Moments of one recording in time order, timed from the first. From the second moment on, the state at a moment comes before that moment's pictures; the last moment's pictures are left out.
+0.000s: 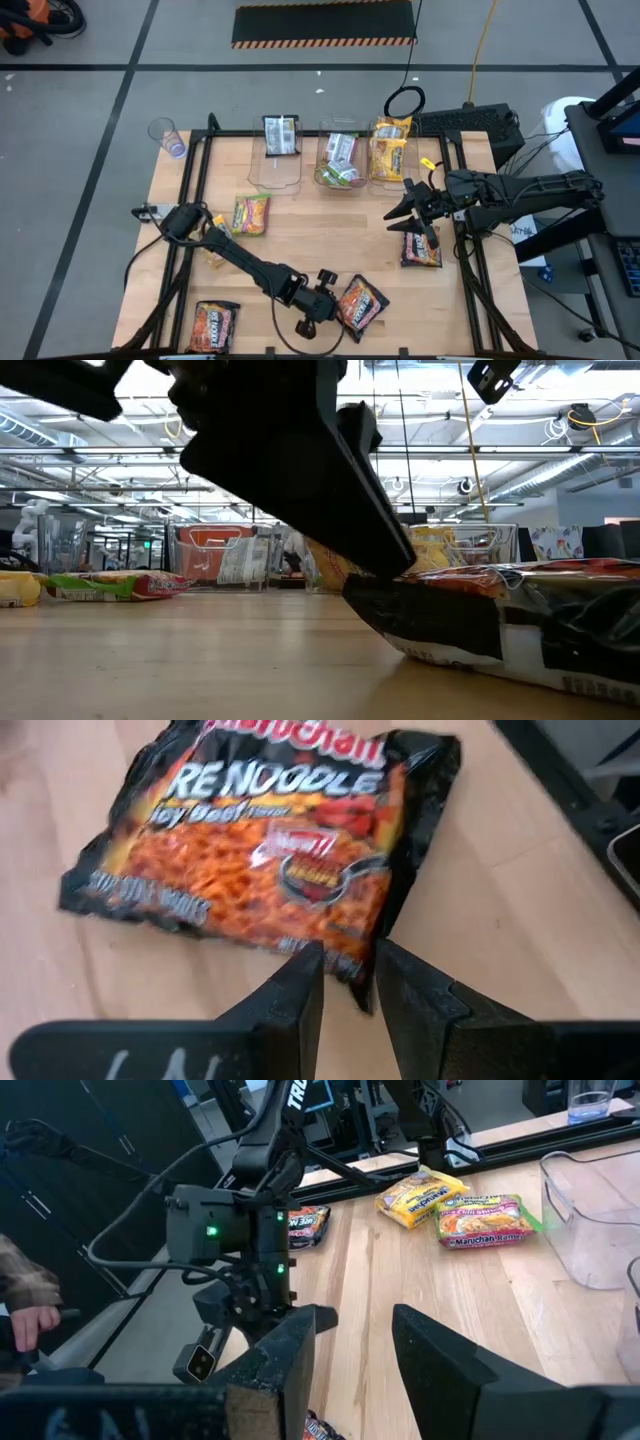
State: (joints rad) left arm -0.50 2.12 1.46 -0.22 -0.10 0.01; right arm 0.09 0.77 0.72 -0.25 -0.19 0.30
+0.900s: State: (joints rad) left arm -0.53 2.10 1.46 -0.18 -0.04 -0.16; right arm 0.09 0.77 0.72 -0.22 -0.19 0.30
